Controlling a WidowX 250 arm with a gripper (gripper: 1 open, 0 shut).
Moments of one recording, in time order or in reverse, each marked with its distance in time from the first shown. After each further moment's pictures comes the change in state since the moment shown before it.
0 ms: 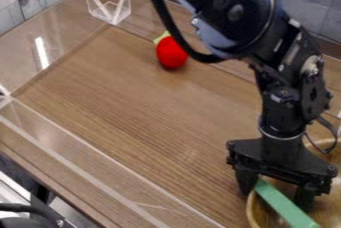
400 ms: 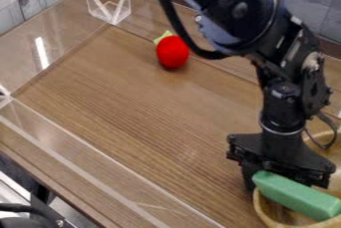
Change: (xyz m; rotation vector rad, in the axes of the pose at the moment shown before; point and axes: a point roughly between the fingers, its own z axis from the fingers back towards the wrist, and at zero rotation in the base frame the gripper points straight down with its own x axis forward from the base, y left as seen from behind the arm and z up) arm 0.005 -0.002 -0.001 0.009 0.013 -0.060
